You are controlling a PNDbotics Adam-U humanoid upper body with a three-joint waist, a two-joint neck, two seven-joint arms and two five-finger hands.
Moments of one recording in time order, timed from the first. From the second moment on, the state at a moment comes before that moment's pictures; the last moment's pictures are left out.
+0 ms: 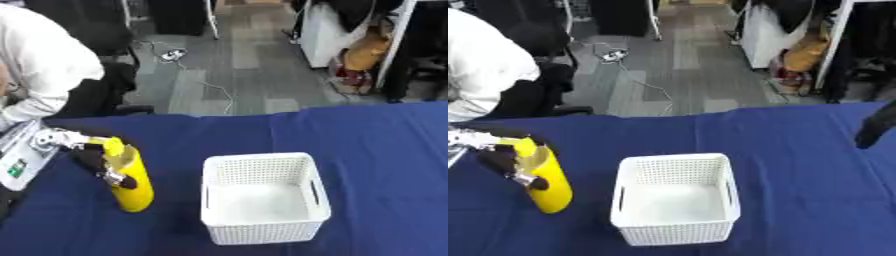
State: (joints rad) left arm -0.83 0.85 -0.20 -1.05 -0.45 -0.26 -0.84; right arm -0.50 -0.44 -0.02 -1.98 0.08 -0.37 0.12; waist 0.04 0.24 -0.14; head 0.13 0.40
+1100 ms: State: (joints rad) left arm -0.79 0.82 -0.19 -1.04 -0.40 -0.32 -0.70; right arm -0.50 -0.44 -0.02 -1.98 0.08 -0.37 0.12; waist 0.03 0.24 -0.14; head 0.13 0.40
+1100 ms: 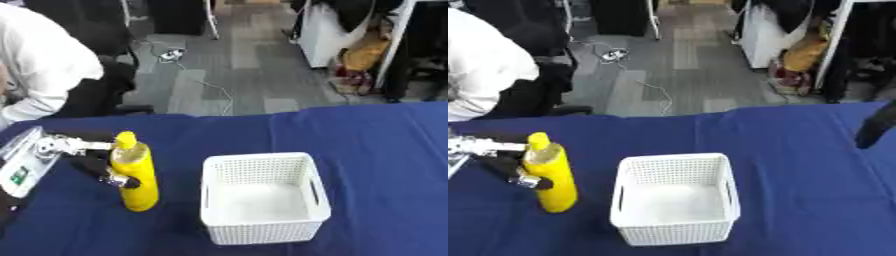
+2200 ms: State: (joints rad) left arm -0.77 0.80 -0.18 -1.06 -0.33 -0.47 -0.22; right arm -0.50 -0.43 -0.02 -1.98 0.08 -0.37 0.12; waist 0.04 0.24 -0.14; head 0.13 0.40
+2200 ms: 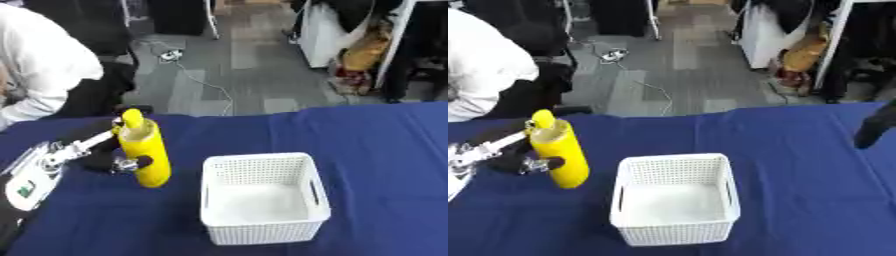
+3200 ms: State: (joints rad) left arm -0.71 0.93 -0.21 -1.57 -0.05 -0.34 -0.23; right arm -0.50 -0.43 -0.02 -1.98 0.08 -0.36 0.11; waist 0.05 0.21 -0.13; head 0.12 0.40
